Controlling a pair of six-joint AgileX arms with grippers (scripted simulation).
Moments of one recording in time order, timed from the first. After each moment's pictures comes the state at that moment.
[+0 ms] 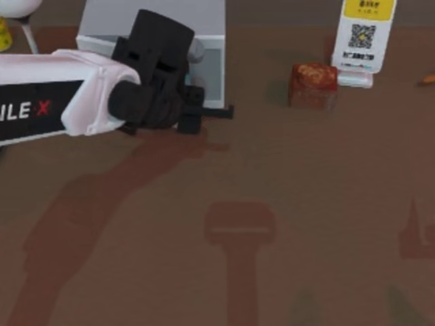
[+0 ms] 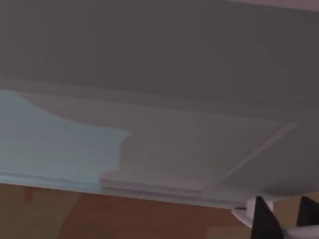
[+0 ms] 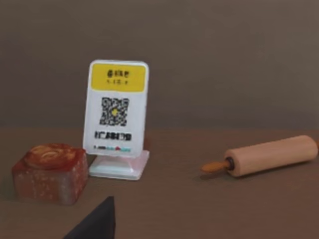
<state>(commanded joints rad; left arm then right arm) -0.53 1.84 1.19 -0.22 -0.17 -0.24 0.00 0.00 0.00 0.00 0.00 0.00</state>
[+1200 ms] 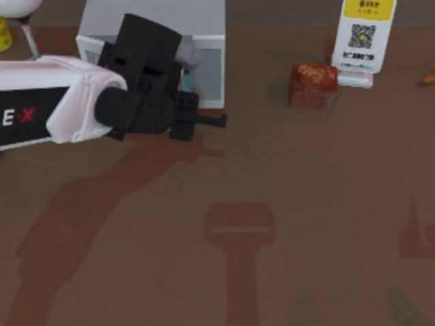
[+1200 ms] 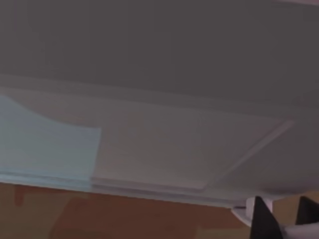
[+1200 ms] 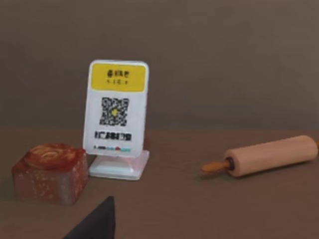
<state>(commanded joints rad) -0.51 1.80 1.14 -0.20 -0.12 -0.18 0.00 0.00 0.00 0.00 0.00 0.00</state>
